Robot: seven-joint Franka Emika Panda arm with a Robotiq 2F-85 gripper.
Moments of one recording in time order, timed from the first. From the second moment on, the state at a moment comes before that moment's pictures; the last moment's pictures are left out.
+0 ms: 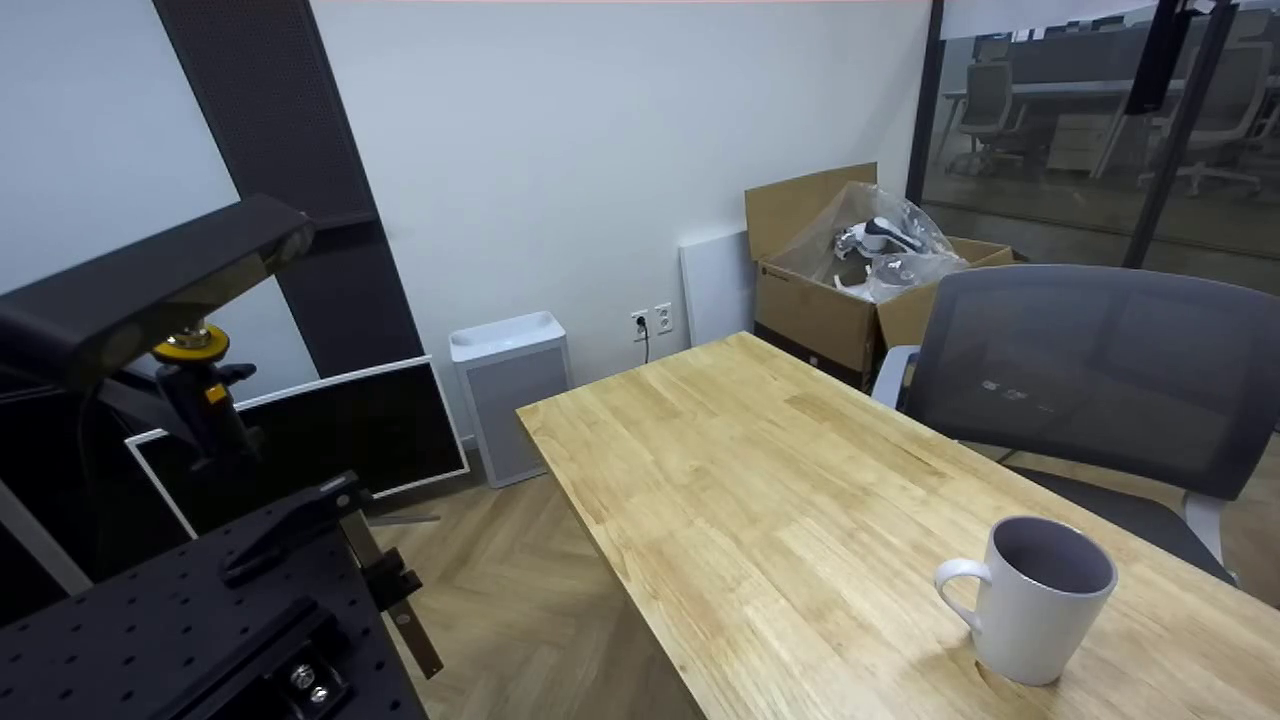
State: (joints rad) arm -0.23 -0.75 -0.31 -2.43 -0.16 1.61 -0.24
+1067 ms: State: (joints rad) arm -0.14 -0.68 -0.31 -2.50 -0.10 1.92 -0.29
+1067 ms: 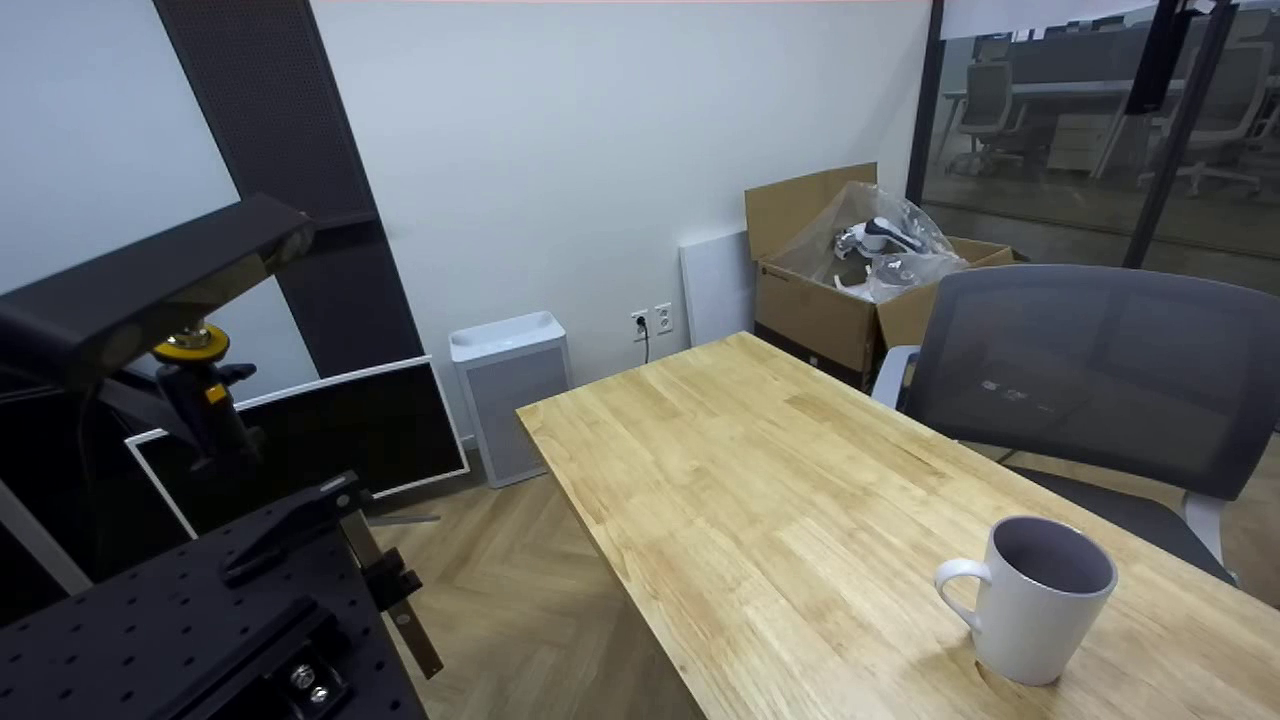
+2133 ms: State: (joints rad) arm -0.10 -0.17 -0.19 -2.40 -0.04 2.28 -0.26
